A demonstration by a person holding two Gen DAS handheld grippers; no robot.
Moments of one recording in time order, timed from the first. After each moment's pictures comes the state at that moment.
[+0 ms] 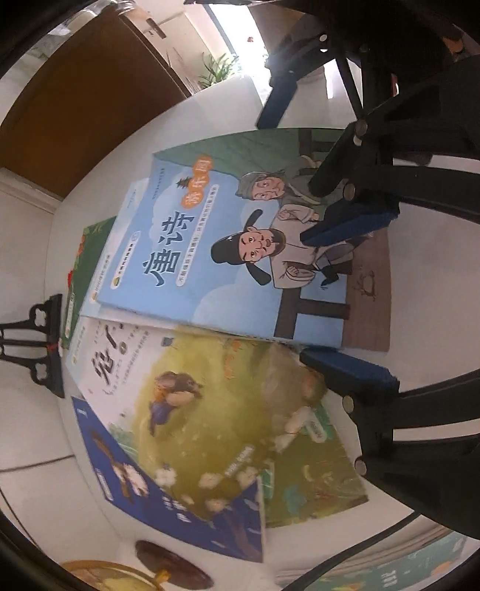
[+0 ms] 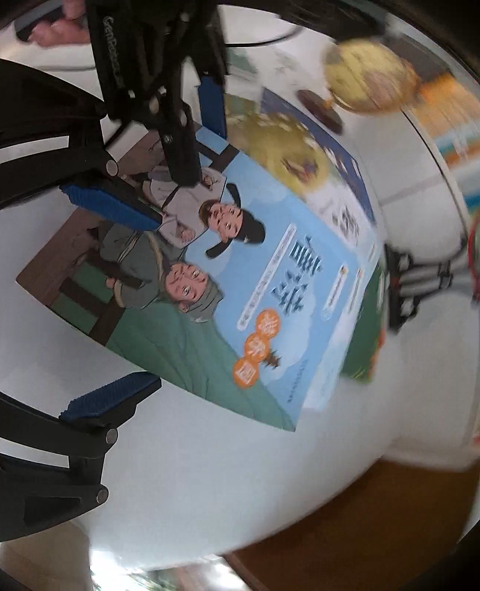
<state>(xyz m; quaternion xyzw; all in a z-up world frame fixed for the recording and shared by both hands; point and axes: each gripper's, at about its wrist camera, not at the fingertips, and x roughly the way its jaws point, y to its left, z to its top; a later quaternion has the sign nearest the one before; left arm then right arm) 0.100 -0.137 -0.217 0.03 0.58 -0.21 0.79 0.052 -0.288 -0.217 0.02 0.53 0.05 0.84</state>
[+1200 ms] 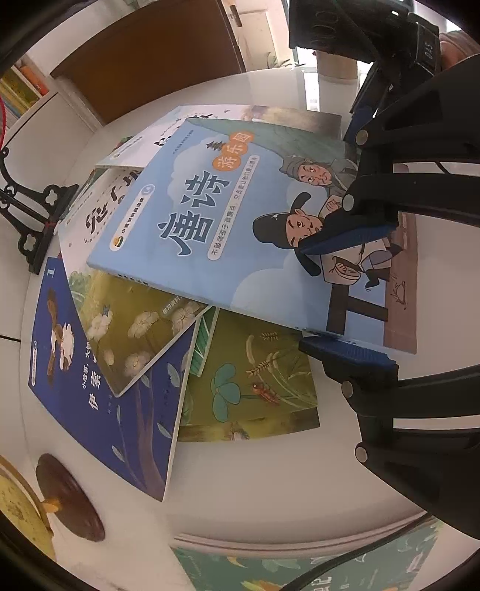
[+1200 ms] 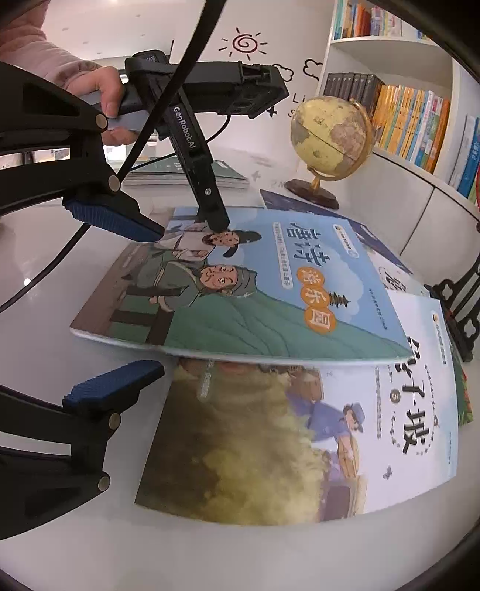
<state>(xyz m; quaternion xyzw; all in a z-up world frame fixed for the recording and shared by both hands) 0.115 -0.040 -0.234 -0.09 0.62 -0.14 0.77 0.039 -0.285 -0.253 0.31 0.57 0.22 0.73</state>
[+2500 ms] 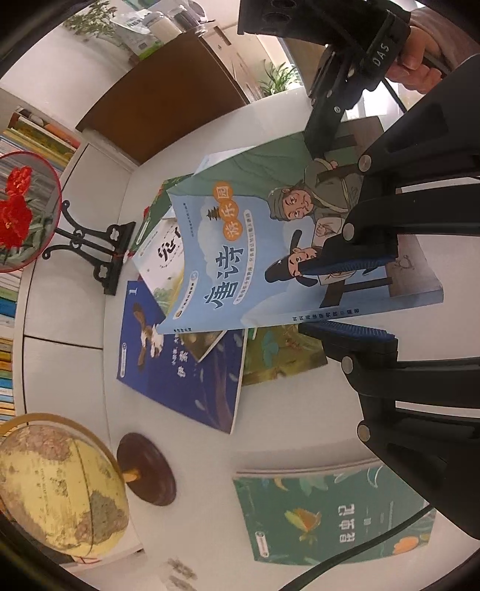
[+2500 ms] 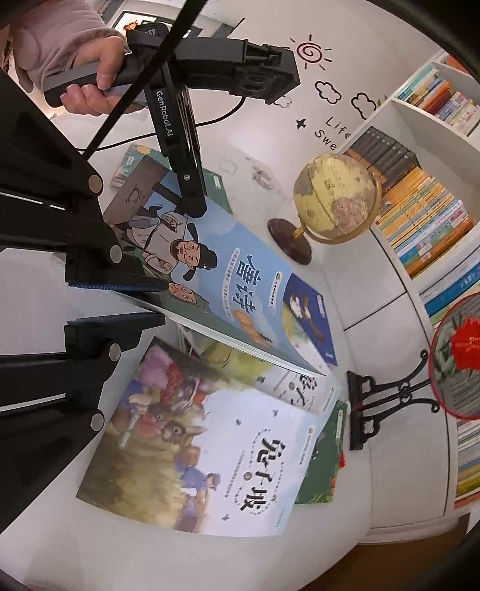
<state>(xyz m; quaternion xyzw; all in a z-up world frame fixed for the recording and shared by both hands) 0.081 0.003 -0.153 -0.05 0.53 -0.16 0.83 0.037 -0.230 -0.161 0.17 0.47 0.24 0.83</state>
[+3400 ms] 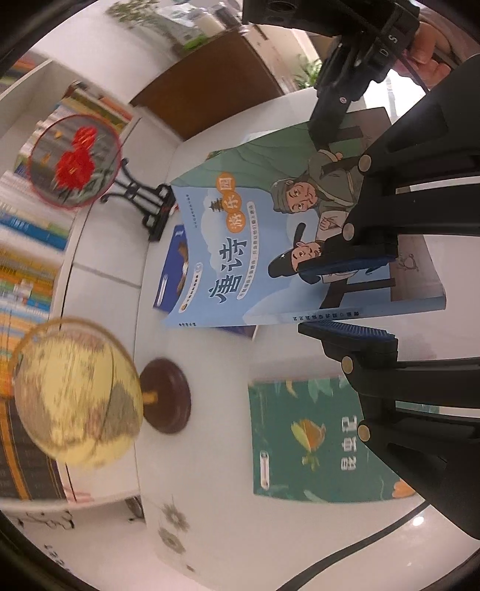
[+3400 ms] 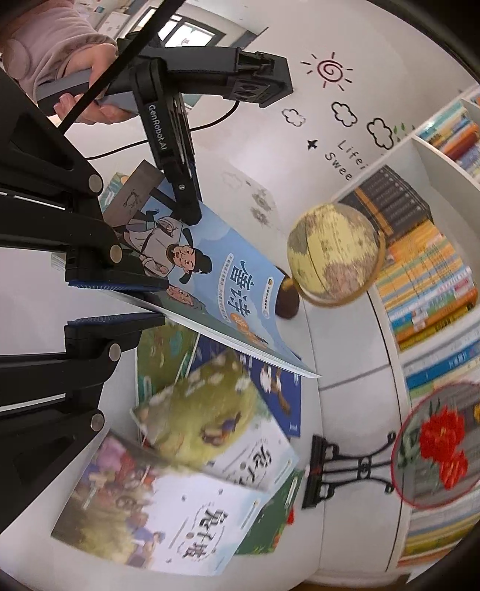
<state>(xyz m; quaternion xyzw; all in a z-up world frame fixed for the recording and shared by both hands) 0.071 0.103 -0.118 -0.09 0.49 -0.12 0.86 0.050 -0.136 -0.113 0.12 0.45 0.27 0.84</state>
